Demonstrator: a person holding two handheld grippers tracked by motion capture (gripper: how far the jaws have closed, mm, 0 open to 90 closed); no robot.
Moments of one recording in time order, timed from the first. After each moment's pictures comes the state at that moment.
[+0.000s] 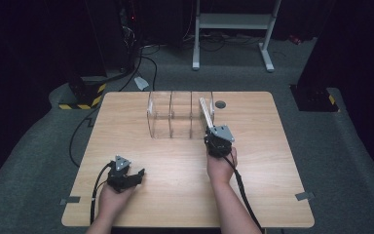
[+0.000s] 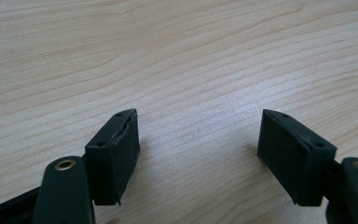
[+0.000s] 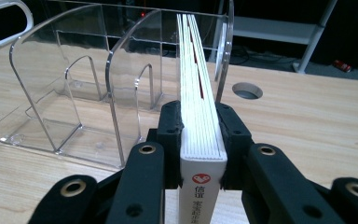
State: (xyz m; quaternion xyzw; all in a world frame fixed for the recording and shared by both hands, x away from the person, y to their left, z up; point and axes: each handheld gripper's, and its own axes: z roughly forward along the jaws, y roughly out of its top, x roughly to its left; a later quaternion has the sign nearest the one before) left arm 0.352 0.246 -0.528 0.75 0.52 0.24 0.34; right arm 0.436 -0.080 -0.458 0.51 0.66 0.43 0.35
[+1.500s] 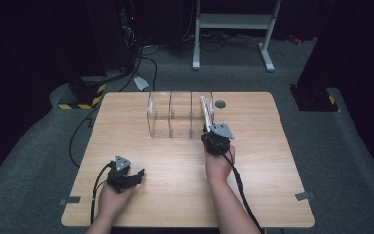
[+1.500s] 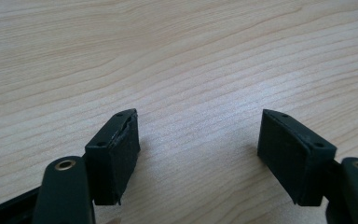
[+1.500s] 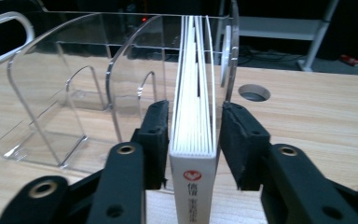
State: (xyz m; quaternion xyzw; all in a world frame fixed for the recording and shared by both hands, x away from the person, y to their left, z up) left arm 0.352 0.246 -0.528 0.75 0.52 0.24 0.34; right arm 0.445 -0.077 -0.460 0.52 0.65 0.44 0.34
